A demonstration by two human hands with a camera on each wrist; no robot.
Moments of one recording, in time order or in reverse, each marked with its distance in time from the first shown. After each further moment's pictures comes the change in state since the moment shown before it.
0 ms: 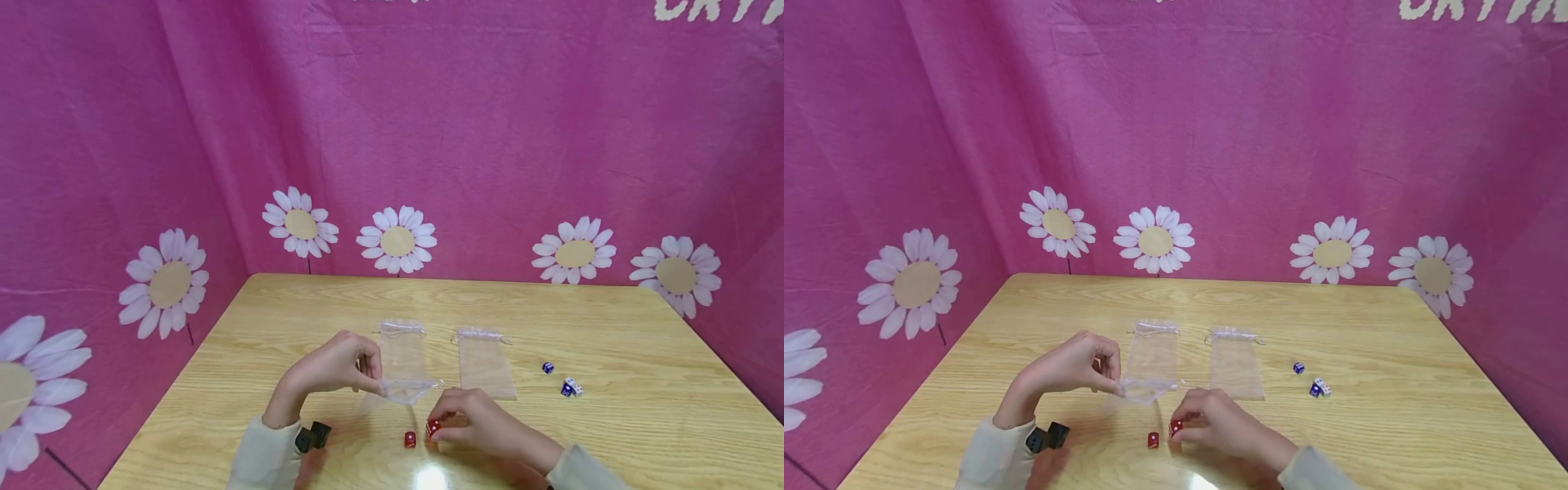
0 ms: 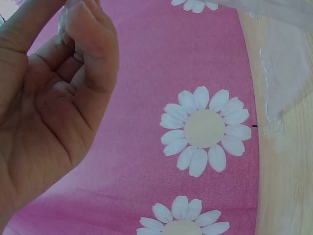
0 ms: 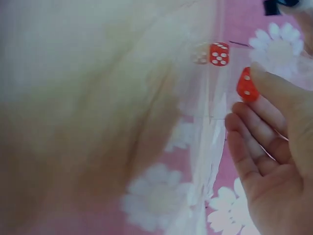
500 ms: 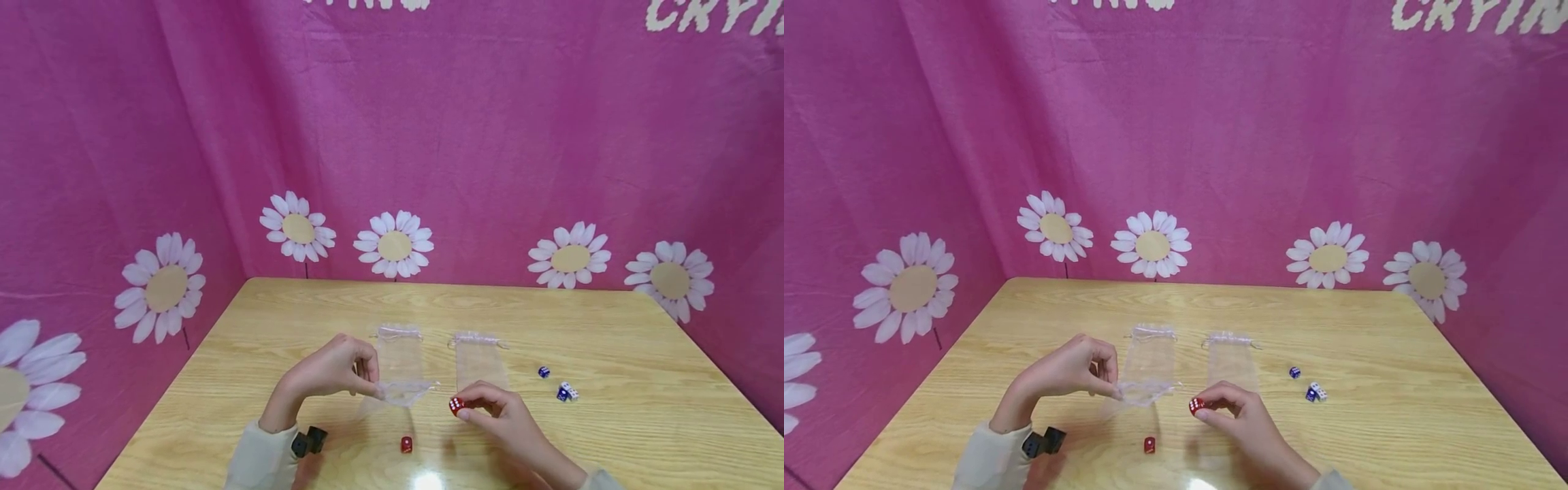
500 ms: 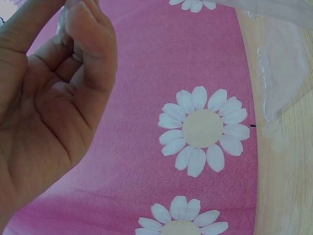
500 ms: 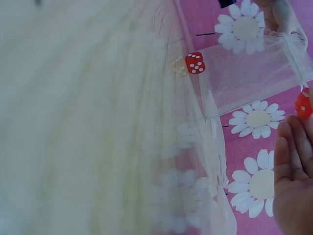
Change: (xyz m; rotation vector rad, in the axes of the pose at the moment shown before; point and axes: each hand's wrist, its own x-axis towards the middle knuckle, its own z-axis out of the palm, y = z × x) left_hand 0.001 -0.001 0.001 -0.010 -0.003 -0.015; right_hand -0.029 0.001 -0.006 0.425 0.422 0.140
